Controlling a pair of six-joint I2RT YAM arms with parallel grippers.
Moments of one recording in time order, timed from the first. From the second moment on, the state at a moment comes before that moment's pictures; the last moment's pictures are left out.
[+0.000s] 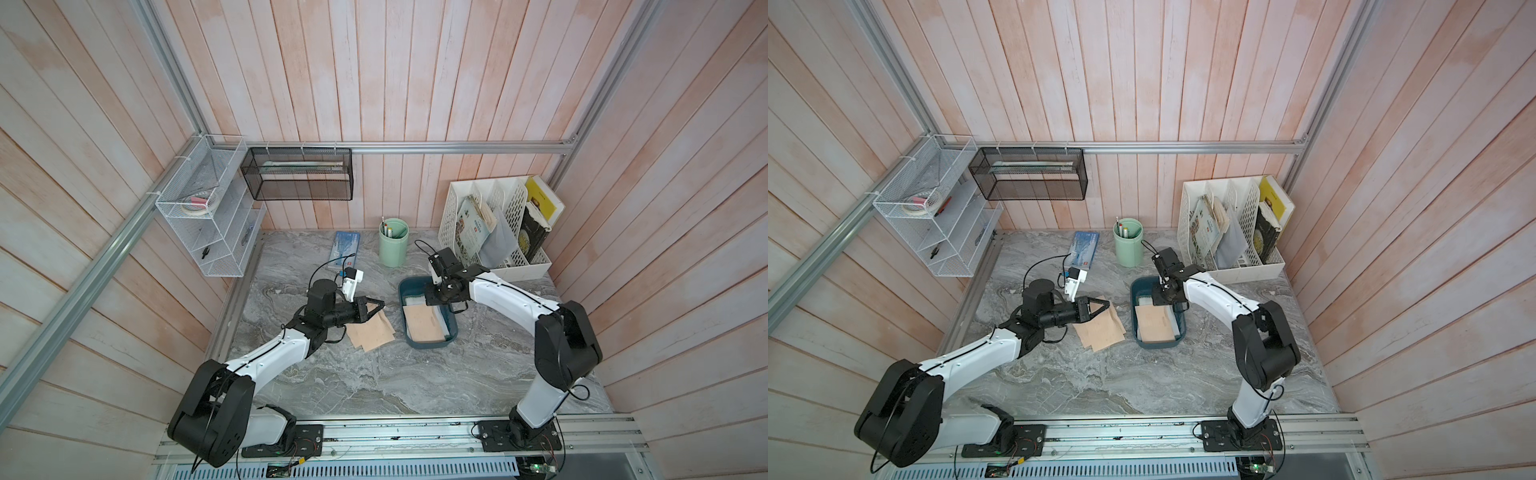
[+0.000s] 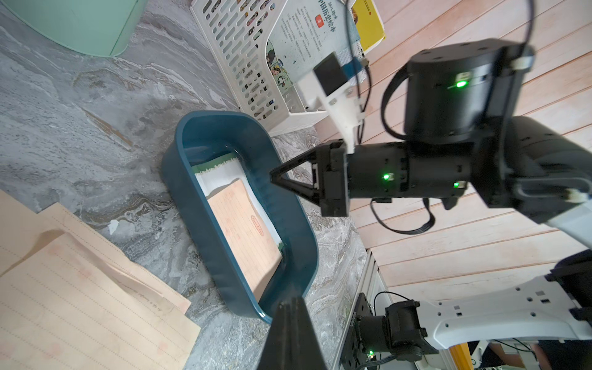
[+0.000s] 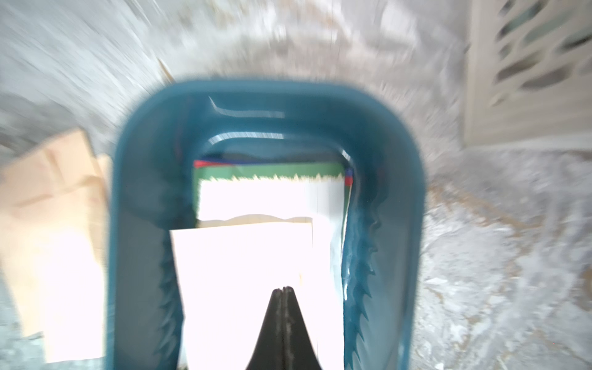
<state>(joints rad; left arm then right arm) -0.43 1.34 0.65 0.30 0.67 -0.68 0.54 1.72 1.30 -0.66 0.04 0.37</state>
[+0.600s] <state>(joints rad) -0.43 1.35 0.65 0.31 0.67 -0.68 0.54 1.87 1.32 -0.65 0.05 0.34</state>
